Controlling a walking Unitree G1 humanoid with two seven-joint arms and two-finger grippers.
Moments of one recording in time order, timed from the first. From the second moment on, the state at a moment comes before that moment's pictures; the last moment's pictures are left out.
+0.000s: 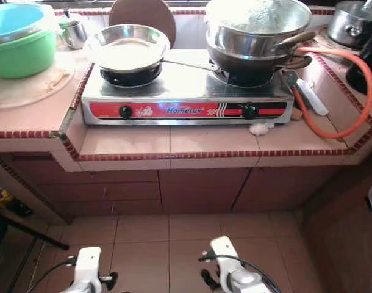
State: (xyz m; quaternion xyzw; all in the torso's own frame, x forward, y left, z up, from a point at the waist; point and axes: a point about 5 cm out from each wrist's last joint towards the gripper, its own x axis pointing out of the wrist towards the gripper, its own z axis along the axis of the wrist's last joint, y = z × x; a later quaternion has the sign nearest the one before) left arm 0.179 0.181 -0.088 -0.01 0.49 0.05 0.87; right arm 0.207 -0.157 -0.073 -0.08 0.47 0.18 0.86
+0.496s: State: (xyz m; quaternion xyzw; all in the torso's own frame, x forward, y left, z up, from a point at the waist) left arm 0.184 0.183 -0.085 0.00 0.49 0.05 0.87; right arm 0.199 -0.156 -0.078 -0.07 0.48 0.18 0.86
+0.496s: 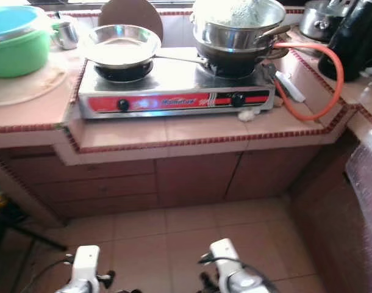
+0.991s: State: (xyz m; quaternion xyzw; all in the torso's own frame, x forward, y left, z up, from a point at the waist) left arm 0.182 0.184 -0.085 0.01 0.48 0.02 0.88; right arm 0.201 -0.157 -0.077 -0.07 0.47 0.17 0.86
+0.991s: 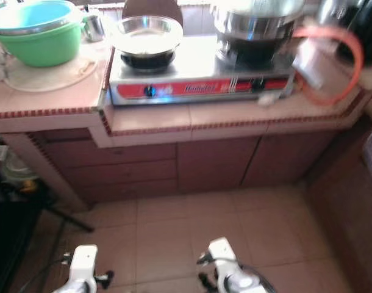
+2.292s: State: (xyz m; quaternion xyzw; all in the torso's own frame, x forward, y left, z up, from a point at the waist) left arm 0.182 0.182 -0.086 0.01 0.48 0.02 0.88; right arm 0.210 -0.167 -0.072 -0.04 0.45 0.11 0.88
